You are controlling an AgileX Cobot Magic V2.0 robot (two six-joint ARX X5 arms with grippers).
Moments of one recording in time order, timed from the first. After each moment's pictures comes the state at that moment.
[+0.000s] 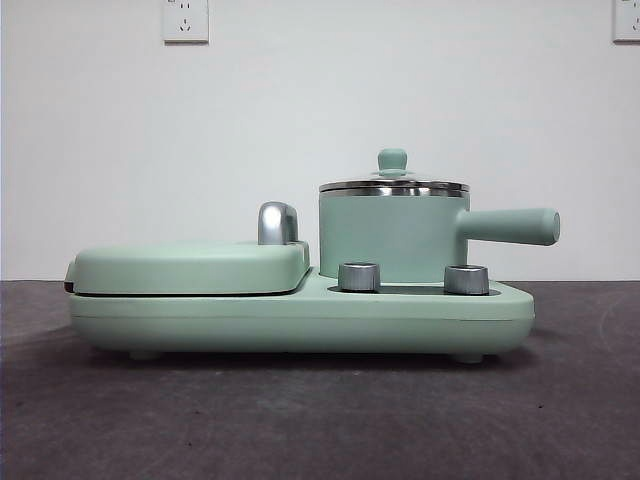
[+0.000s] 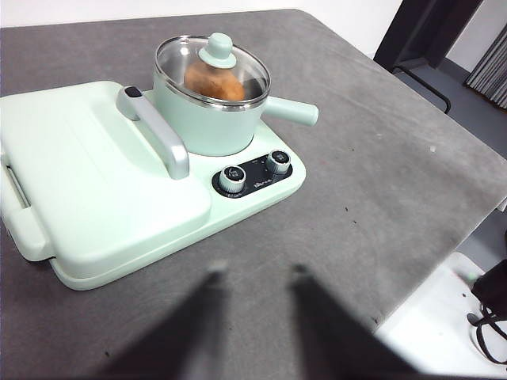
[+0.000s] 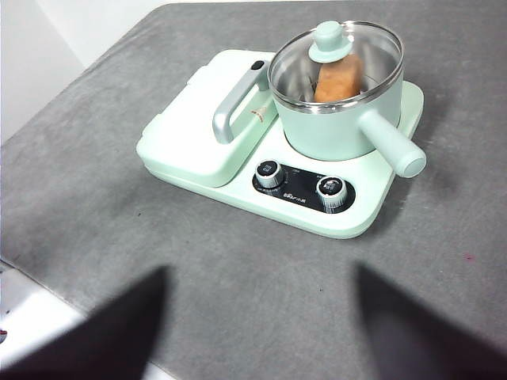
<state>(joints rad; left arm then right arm) -0.64 0.49 1.03 -0.95 0.16 -0.21 0.44 0.44 1.06 -1.08 -0.22 0.24</state>
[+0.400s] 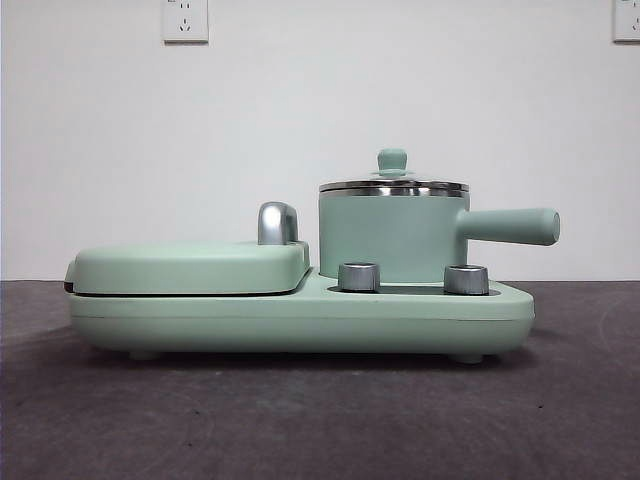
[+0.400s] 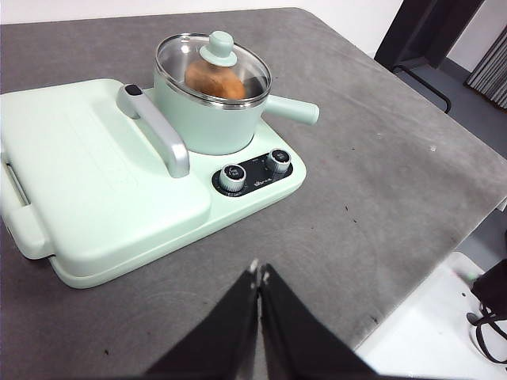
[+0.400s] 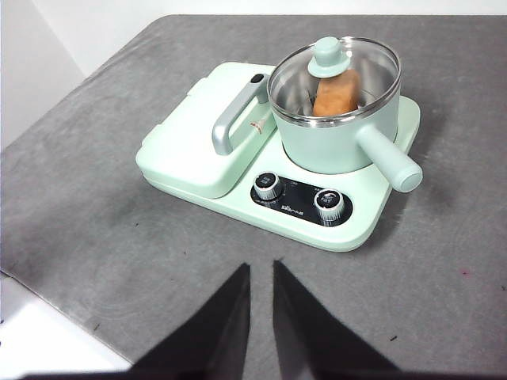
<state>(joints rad) -0.64 0.49 1.03 -0.95 0.16 -0.21 0.44 0.44 1.06 -1.05 -0.21 0.24</state>
